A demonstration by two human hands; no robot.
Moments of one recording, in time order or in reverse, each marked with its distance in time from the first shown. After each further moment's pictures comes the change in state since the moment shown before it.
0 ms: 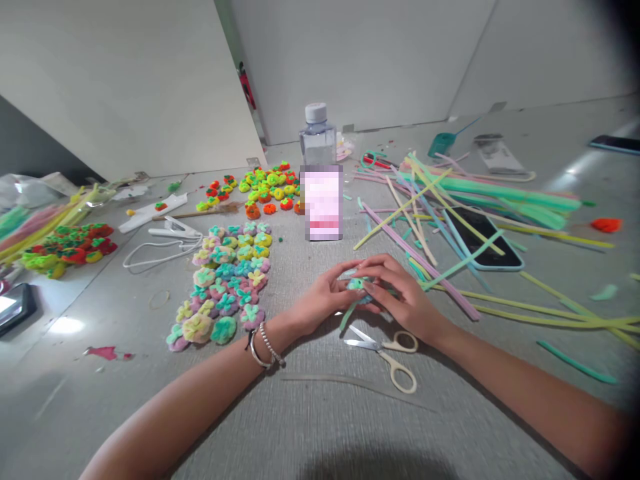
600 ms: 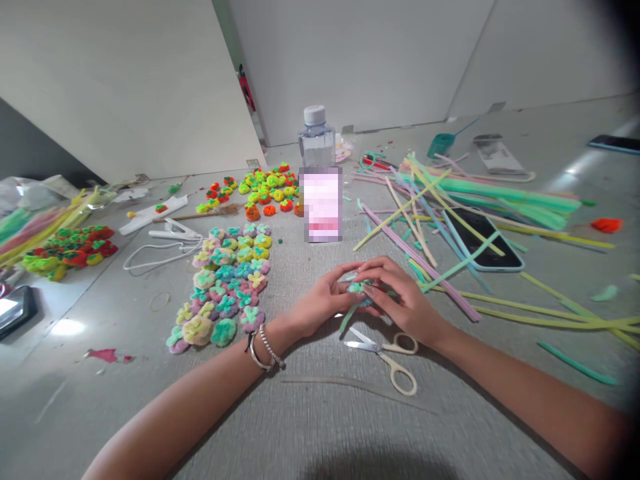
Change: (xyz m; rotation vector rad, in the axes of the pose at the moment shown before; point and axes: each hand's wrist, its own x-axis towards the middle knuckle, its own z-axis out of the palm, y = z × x) left_hand 0.000 -0.002 -0.002 -0.022 -0.042 -0.007; right_hand 0.000 -0.003 0.000 -0.024 0.002 -0.022
